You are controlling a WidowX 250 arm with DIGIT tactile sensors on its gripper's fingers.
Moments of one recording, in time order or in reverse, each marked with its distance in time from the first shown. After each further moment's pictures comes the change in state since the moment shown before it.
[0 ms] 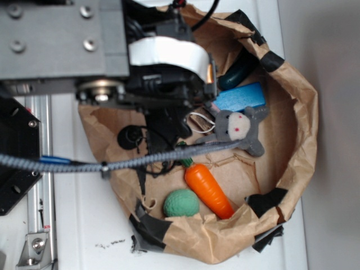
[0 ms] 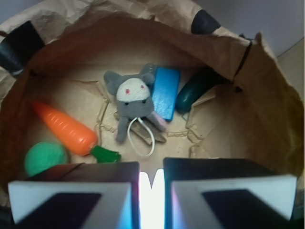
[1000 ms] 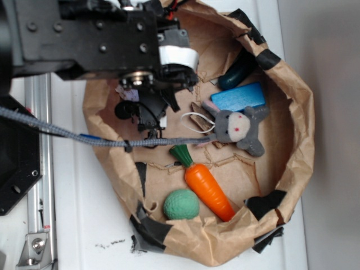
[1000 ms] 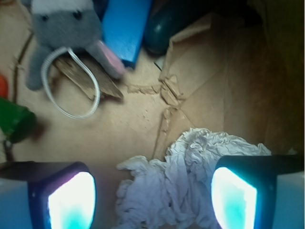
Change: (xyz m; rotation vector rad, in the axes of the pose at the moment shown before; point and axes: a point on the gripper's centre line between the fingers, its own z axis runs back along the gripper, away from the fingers) arm -0.033 0.035 -0.068 0.073 0.165 -0.058
